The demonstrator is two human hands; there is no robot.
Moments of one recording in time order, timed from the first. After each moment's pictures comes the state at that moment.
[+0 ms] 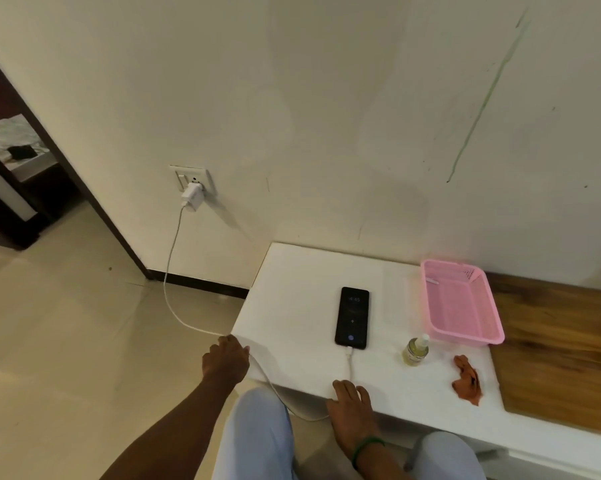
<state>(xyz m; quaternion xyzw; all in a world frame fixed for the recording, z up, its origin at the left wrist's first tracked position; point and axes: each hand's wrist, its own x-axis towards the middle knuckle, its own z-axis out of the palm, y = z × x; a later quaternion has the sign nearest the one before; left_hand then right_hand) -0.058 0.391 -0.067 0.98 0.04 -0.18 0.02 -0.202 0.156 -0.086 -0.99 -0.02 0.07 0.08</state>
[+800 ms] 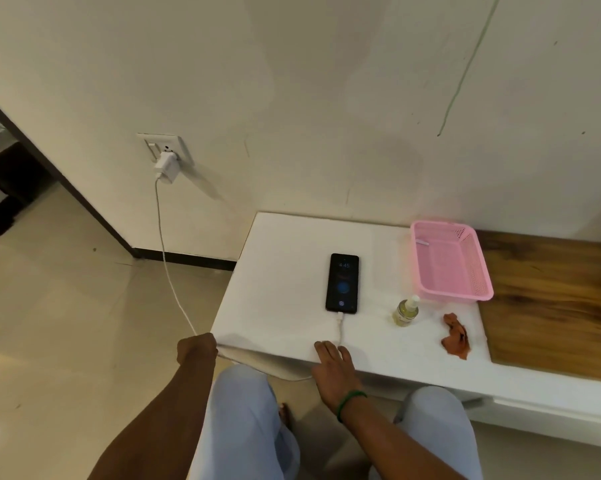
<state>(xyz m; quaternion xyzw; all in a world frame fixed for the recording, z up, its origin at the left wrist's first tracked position) -0.060 0.417 -0.089 0.73 0.48 -0.14 0.47 -0.194 0.168 -0.094 -0.99 -0.05 0.05 0.07</state>
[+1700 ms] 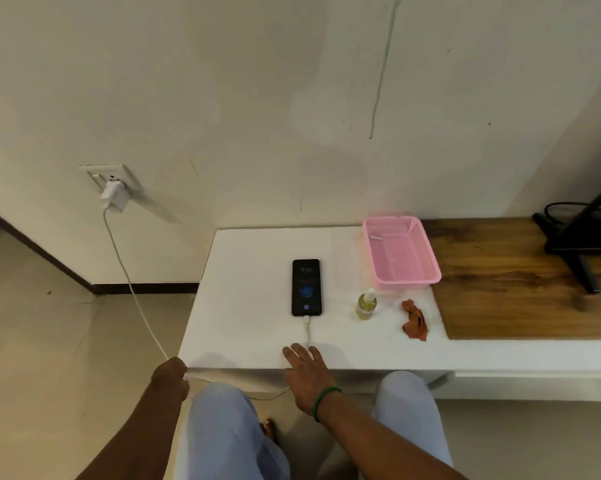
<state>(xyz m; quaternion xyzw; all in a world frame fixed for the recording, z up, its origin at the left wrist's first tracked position) -0.065 0.404 -0.077 0.72 0.41 -0.19 0.52 -0.201 0.161 -0.071 -0.99 -0.10 0.10 0.09</state>
